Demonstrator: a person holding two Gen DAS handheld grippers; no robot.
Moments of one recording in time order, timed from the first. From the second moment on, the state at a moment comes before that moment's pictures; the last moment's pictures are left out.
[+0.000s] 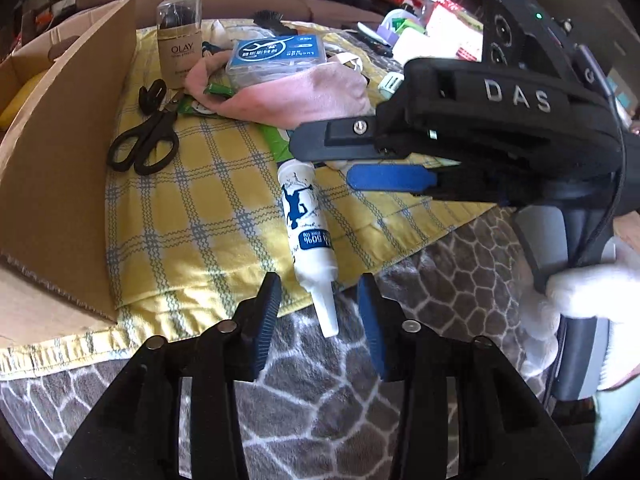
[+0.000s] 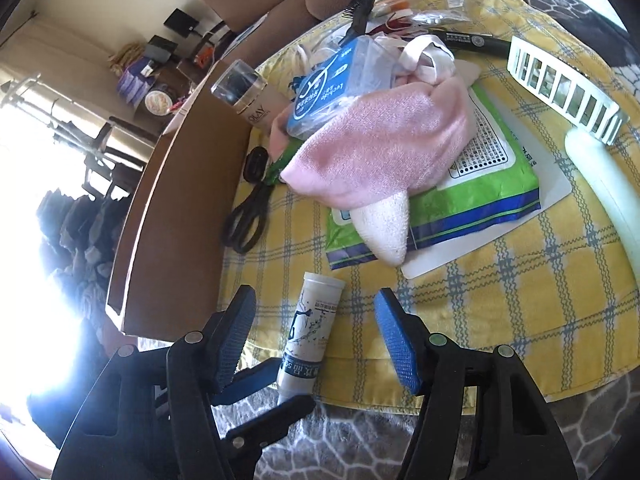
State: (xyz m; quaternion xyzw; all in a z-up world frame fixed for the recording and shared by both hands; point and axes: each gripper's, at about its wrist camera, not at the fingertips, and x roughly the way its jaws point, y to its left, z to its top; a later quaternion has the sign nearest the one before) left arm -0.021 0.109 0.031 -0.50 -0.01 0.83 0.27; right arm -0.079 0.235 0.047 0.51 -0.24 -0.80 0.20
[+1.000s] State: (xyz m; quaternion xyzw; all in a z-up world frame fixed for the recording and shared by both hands) left arm -0.019 0.089 0.062 -0.49 -0.05 0.83 0.27; right arm -0.073 0.247 0.035 0.51 -0.34 -0.75 0.23
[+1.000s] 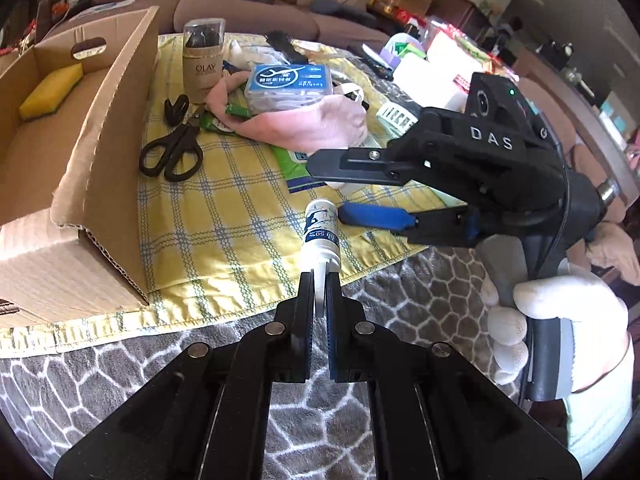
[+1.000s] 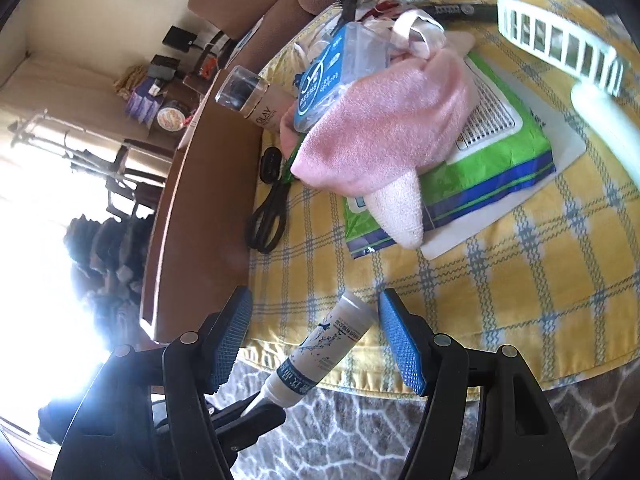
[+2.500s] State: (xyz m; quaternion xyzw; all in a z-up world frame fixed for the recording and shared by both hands) left arm -0.044 -0.096 0.178 -0.45 -0.02 0.86 0.26; right arm -0.084 0.045 0.179 0.39 -0.30 -0.77 0.41
